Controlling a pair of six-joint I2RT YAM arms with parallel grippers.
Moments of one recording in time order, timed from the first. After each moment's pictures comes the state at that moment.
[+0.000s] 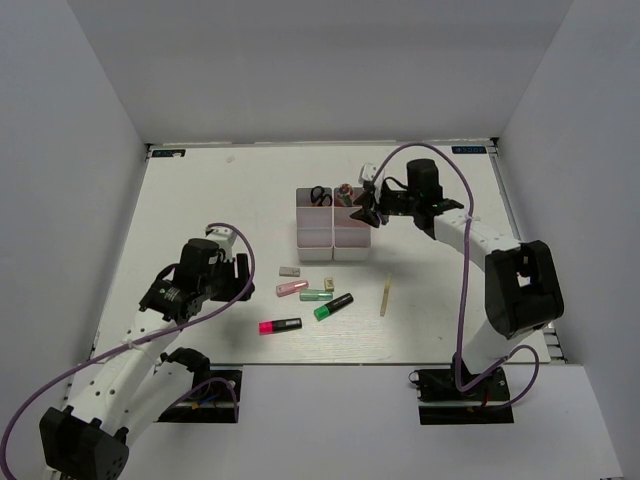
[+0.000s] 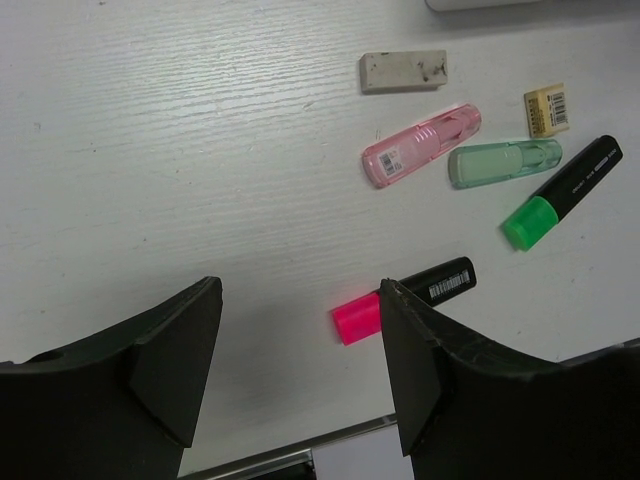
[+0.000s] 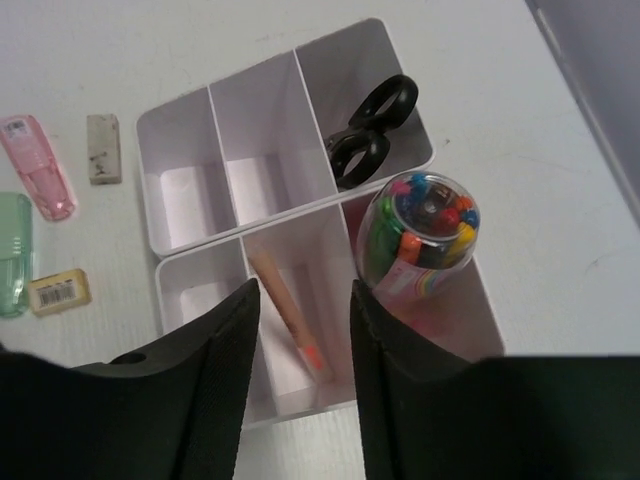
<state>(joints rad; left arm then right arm) -0.37 0.78 0.65 -0.67 0.03 -0.29 0.35 1.65 1.08 0.06 -0.85 -0.64</state>
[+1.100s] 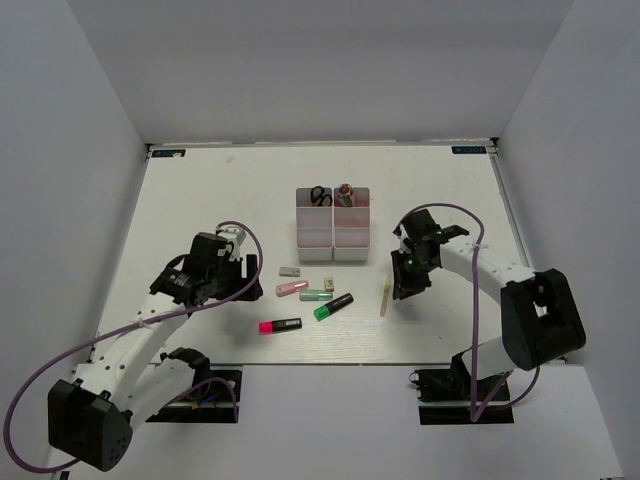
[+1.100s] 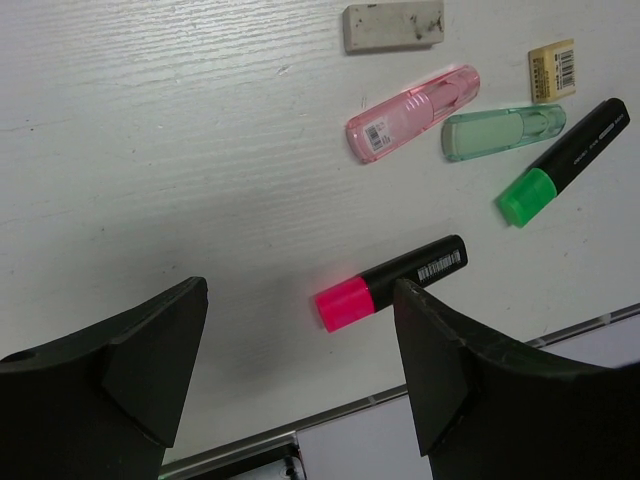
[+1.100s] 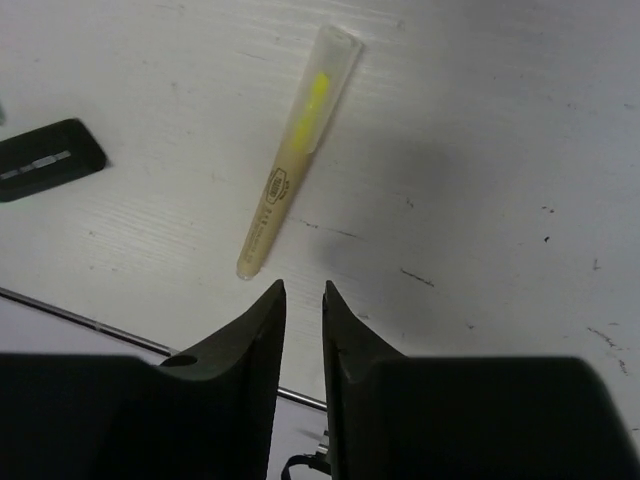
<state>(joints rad) -0.37 0.91 0.67 -0.68 0.11 -0.29 0.41 1.44 0.86 -0.74 -0.24 0.26</state>
